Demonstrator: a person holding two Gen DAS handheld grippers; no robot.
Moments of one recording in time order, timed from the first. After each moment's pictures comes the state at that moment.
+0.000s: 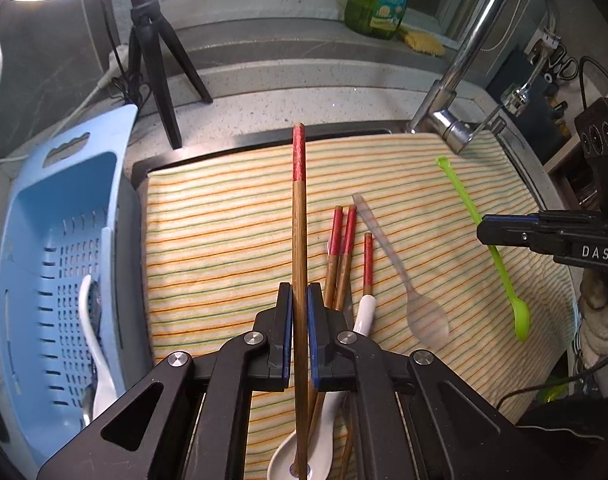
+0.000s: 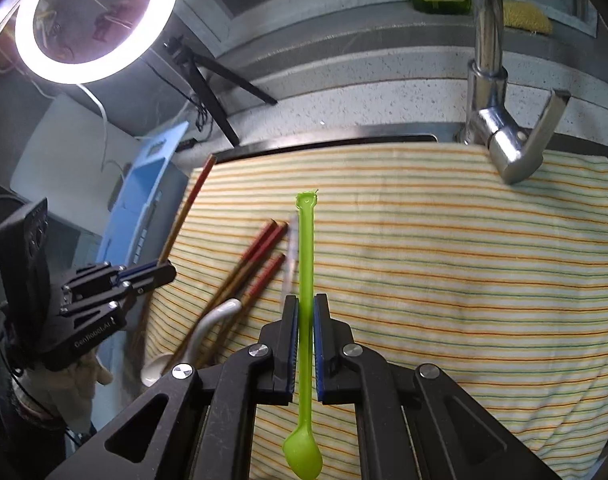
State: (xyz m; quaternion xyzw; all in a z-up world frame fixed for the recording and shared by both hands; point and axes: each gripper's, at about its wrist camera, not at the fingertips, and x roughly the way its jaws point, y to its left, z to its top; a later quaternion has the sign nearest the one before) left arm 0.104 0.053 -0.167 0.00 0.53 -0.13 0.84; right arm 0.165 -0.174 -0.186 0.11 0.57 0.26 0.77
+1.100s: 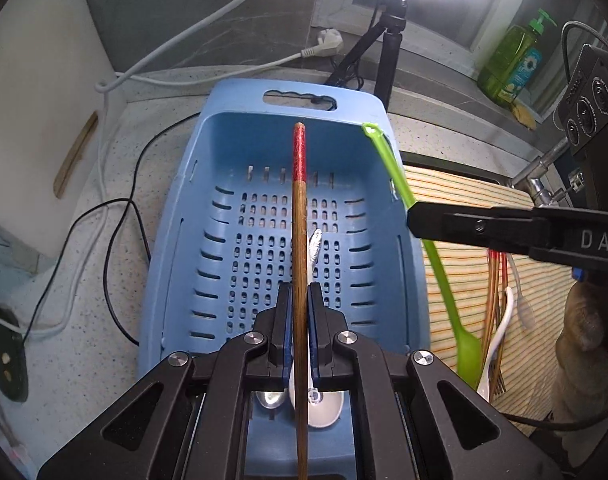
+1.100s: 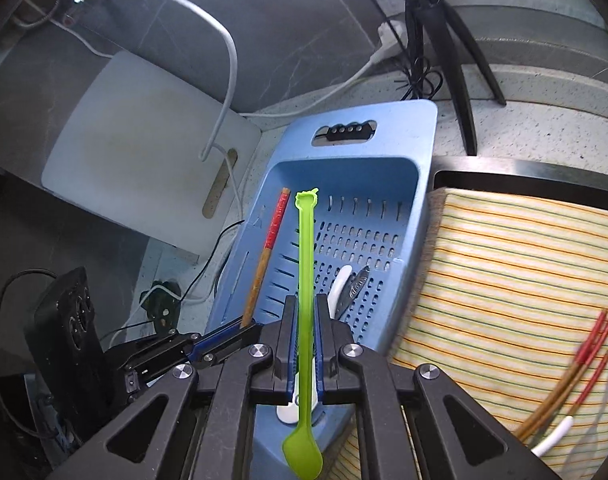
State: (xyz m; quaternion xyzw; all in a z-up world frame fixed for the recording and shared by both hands) left arm 0.087 0.245 -0.165 -0.08 0.53 -0.03 0.85; right arm 0.188 0.098 -0.183 0.13 0.58 0.35 0.72
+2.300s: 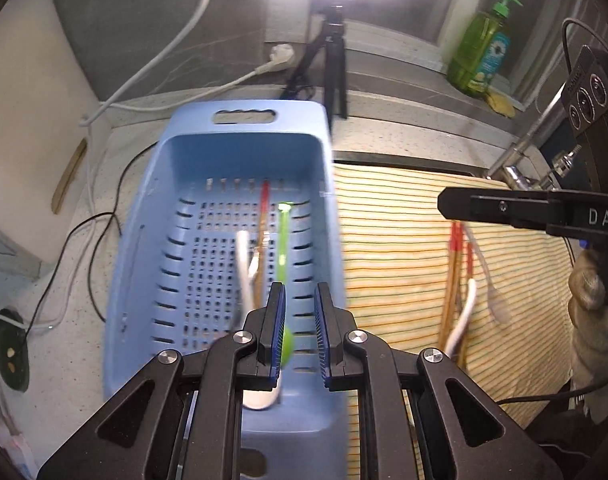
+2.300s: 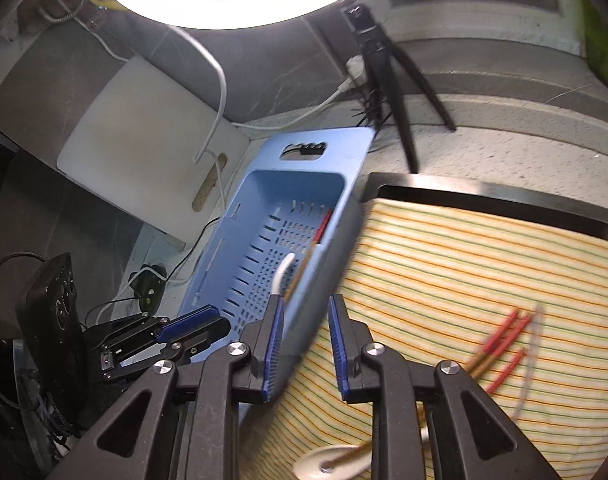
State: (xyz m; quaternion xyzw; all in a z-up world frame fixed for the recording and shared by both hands) left arm 0.068 0.181 -0.140 -0.05 0.51 -0.04 0.86; right arm 0.179 0.000 -0.147 0.09 0.55 0.35 0.75
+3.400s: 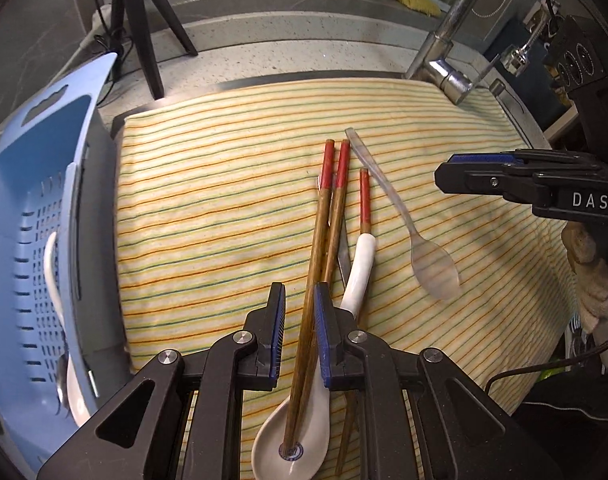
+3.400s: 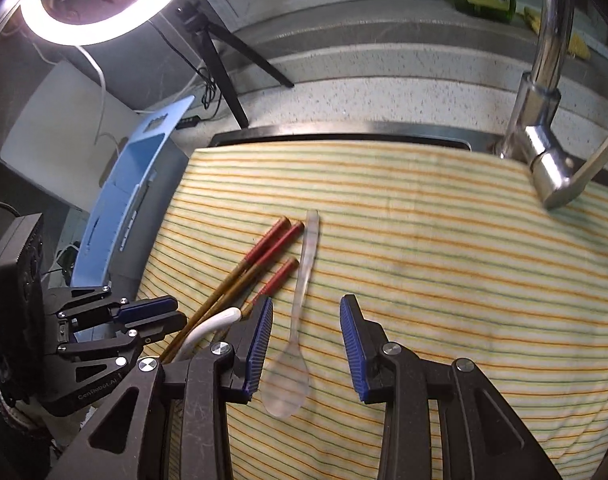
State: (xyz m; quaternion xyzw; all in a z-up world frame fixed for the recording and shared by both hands) left arm 0.093 0.044 -0.201 0.02 0.58 -0.15 0.80; right arm 0.173 -0.143 -0.214 0.05 0.59 0.26 0.76
